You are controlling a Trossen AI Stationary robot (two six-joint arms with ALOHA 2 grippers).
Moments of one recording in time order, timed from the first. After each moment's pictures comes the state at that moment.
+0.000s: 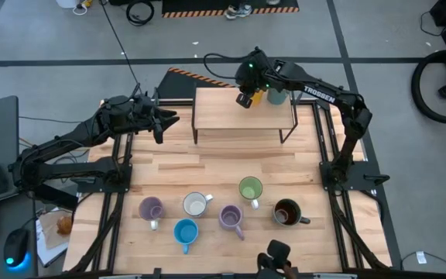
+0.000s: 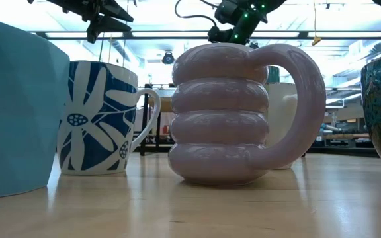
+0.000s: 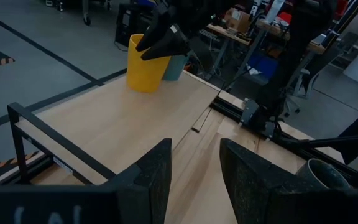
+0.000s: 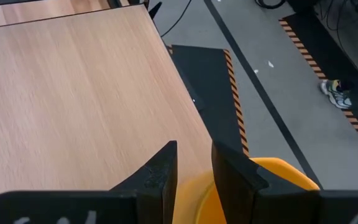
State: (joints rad) left arm 0.46 0.80 0.82 -0.24 0.06 -0.30; right arm -0.59 1.78 1.77 -0.79 0.11 -0.24
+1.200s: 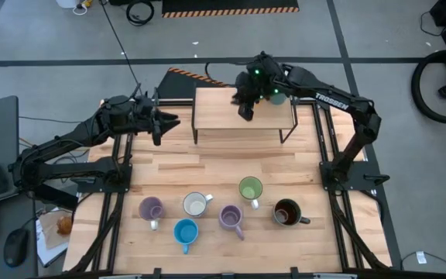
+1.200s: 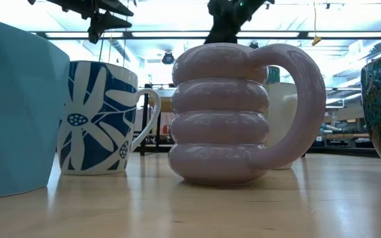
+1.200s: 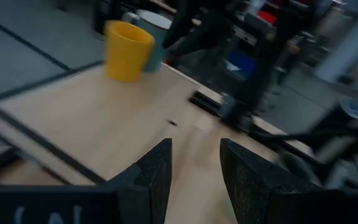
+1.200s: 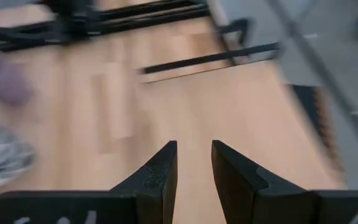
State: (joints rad) left arm 0.46 0.80 0.82 -0.25 0.18 -0.36; right arm -0.46 1.67 1.76 -0.82 -0.20 -0.13
